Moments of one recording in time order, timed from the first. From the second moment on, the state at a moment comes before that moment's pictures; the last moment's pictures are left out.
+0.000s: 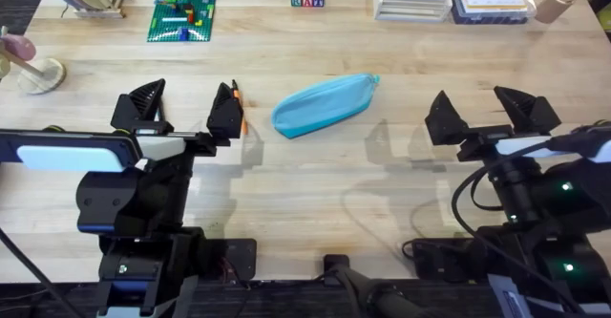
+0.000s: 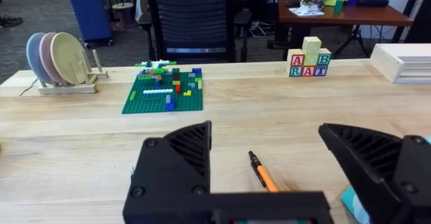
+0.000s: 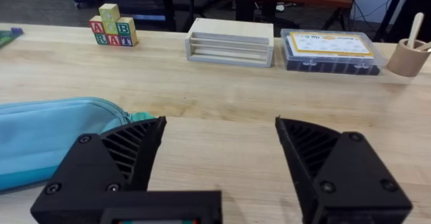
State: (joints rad) left arm -0.01 0.00 0.01 -0.02 0.01 -0.01; right arm 0.01 0.00 0.01 -0.10 -0.04 -0.01
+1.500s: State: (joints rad) left arm -0.01 0.30 0.58 -0.57 0.00 -0.03; right arm 0.01 0.16 0.46 -0.41 -0.04 -0.01
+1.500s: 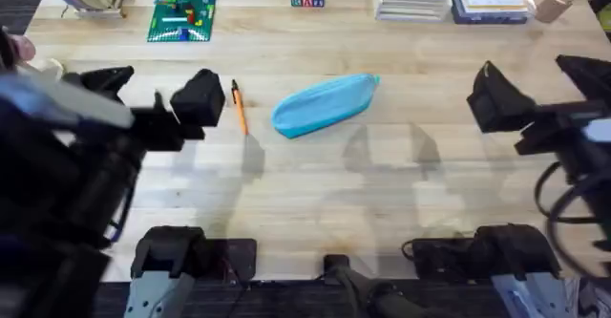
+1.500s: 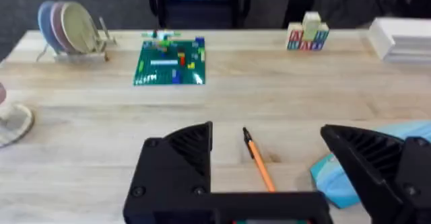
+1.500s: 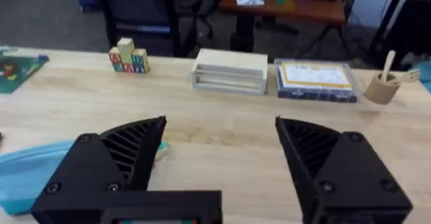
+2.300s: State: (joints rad) left arm -0.01 1.07 1.15 -0.94 0.00 -0.03; right arm 0.01 1.00 1.02 -0.82 -0.07 -0.01
